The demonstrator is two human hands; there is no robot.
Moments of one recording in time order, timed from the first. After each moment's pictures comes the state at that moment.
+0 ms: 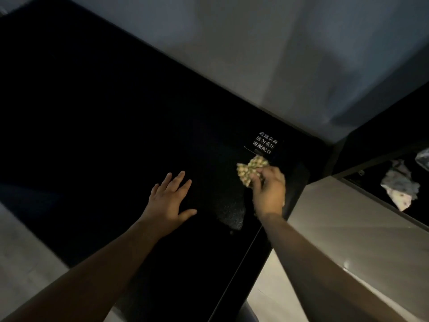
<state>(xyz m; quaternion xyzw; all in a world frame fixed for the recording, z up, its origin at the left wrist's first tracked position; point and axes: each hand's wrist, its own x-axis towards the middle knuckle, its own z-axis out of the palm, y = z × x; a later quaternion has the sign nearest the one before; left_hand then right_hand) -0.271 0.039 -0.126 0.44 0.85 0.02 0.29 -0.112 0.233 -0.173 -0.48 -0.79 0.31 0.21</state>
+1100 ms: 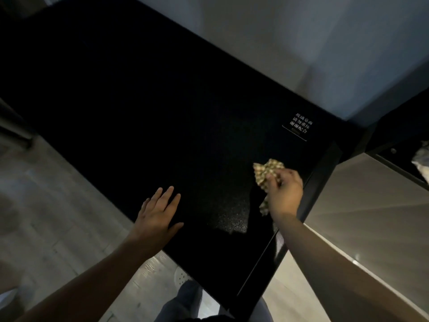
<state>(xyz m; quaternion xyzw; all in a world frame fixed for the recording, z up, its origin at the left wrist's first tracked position) -0.264 -0.157 -0.143 0.46 0.86 0.05 0.21 -0.108 0.123 -0.154 -0.51 -0.77 0.32 0.22</state>
